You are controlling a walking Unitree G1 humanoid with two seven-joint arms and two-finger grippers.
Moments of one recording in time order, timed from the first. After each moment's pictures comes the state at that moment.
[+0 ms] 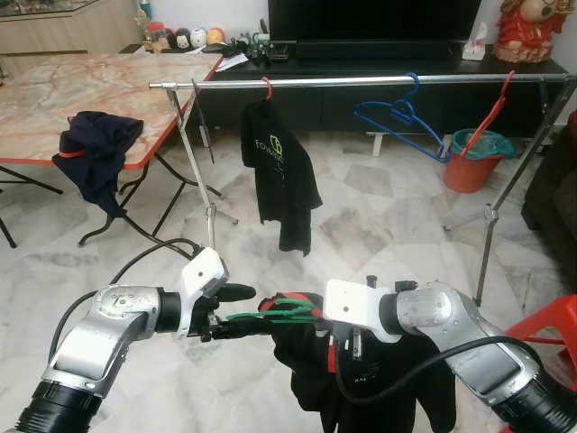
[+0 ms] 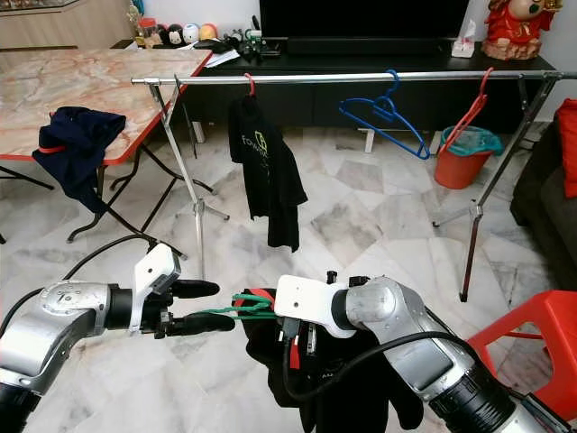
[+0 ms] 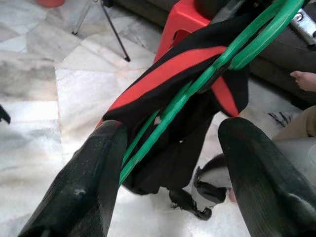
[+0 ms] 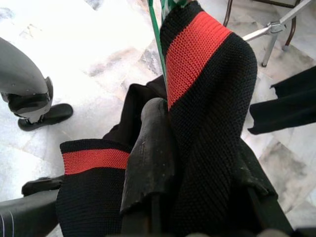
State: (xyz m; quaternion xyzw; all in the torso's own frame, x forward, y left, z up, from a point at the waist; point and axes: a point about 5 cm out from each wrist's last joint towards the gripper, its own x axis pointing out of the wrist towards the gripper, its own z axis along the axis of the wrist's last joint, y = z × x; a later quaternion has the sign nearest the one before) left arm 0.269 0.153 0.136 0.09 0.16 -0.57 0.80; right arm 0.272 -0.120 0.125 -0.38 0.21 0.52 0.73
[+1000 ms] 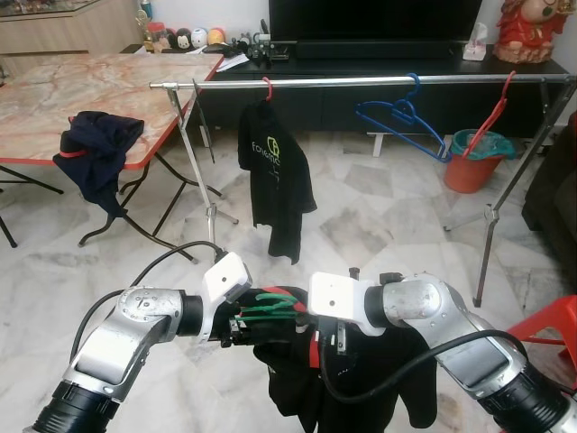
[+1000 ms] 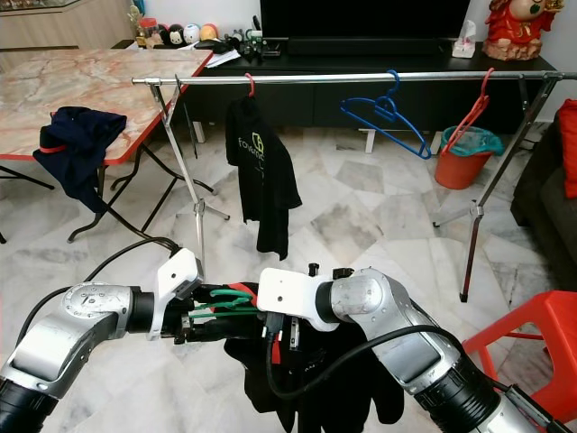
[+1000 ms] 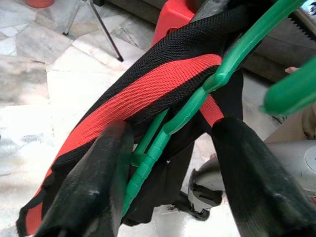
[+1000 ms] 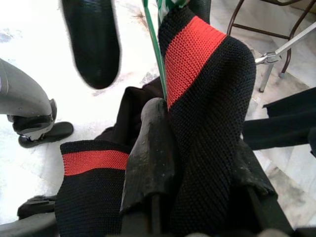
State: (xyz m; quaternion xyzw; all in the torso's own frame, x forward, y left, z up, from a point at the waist) left arm 0.265 0.131 0.134 0.10 0.16 -0.58 0.79; right arm 0.273 -0.100 0.140 -0.37 0.17 0.55 0.73
